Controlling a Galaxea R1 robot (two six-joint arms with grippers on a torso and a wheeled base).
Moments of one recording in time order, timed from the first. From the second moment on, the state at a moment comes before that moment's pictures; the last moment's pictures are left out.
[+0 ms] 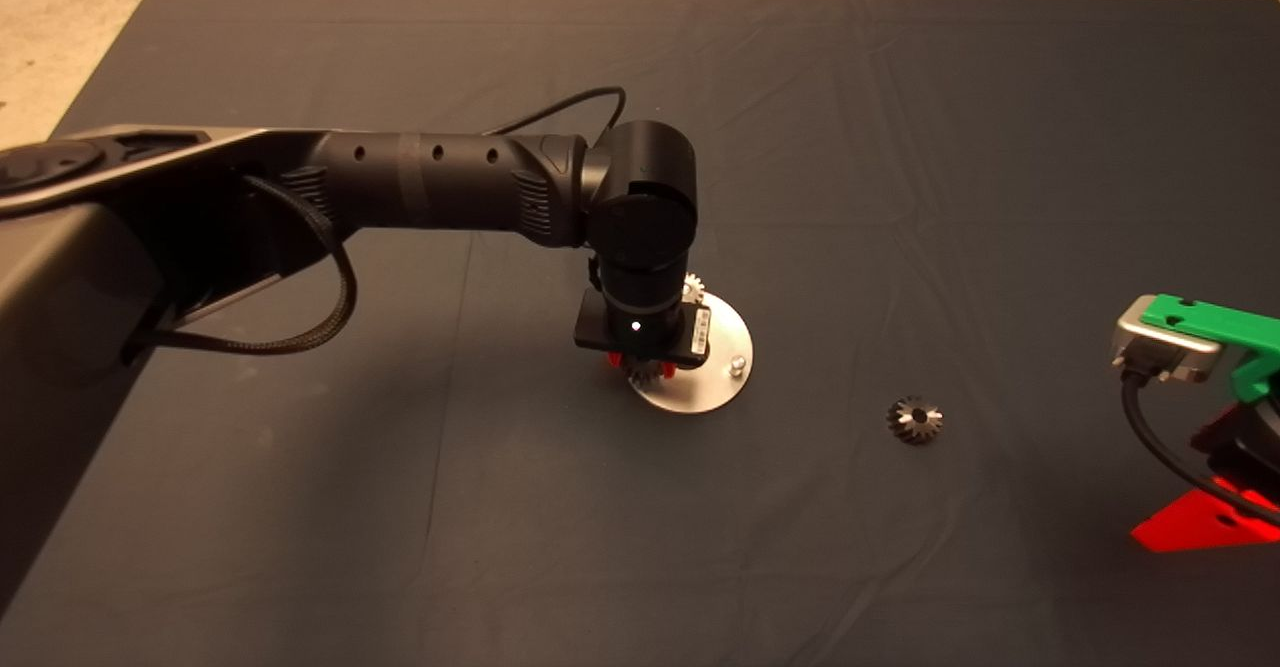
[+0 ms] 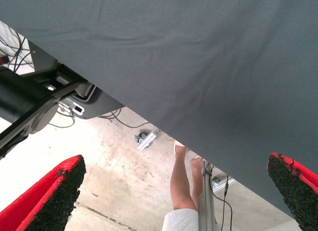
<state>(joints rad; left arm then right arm) -0.34 2.89 -1.24 0.35 1.53 -1.46 0.66 1.95 -0.50 0.21 -1.53 0.86</state>
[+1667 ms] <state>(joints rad) -0.37 2.78 -1.07 0.36 1.53 -1.52 0.66 1.95 -0.50 0.21 -1.53 0.86</state>
